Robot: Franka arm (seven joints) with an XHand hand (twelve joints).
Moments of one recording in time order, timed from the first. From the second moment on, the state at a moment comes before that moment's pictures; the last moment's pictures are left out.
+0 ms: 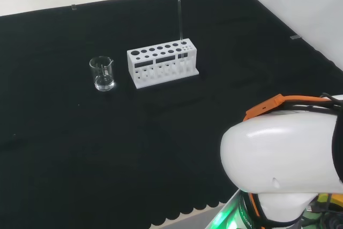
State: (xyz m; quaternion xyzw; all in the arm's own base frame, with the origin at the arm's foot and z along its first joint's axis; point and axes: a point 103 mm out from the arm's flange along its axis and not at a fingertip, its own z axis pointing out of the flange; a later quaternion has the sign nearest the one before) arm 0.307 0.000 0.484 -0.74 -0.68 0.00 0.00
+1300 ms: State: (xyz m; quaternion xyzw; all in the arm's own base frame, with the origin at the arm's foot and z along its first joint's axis) arm 0.315 -0.007 0.487 -0.74 -0.67 0.01 0.00
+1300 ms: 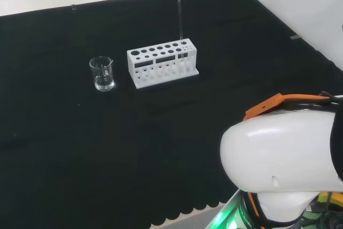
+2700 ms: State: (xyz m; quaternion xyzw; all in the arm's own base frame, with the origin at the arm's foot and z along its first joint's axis) arm 0.389 -0.072 0.470 -0.78 -0.63 0.03 0.02
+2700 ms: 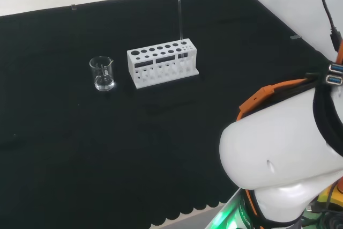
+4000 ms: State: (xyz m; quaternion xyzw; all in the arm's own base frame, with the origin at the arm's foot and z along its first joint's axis) arm 0.518 -0.062 0.416 -0.76 -0.65 0.06 0.04
